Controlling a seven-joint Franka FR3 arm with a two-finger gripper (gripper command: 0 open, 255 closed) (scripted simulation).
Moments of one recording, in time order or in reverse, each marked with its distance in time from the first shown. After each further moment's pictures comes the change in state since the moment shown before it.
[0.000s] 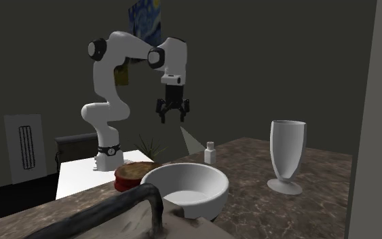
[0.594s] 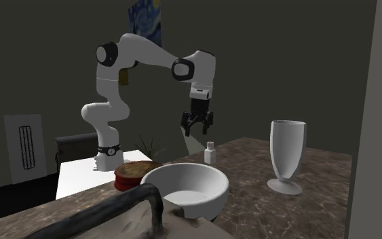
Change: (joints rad) arm 0.065 0.378 0.055 0.308 -0.110 0.008 0.169
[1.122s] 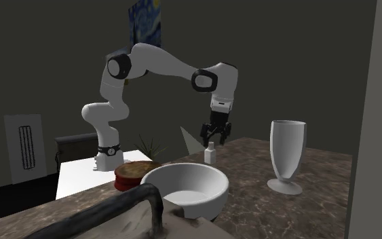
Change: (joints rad) arm 0.099 0.306 -0.007 0.322 -0.084 -0.062 0.096
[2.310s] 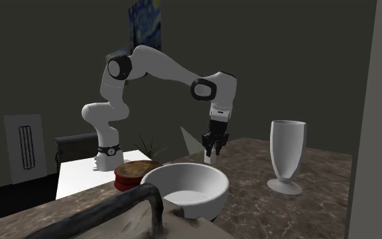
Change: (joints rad) arm 0.001 0.016 -0.004 -0.064 -0.007 0.079 0.007
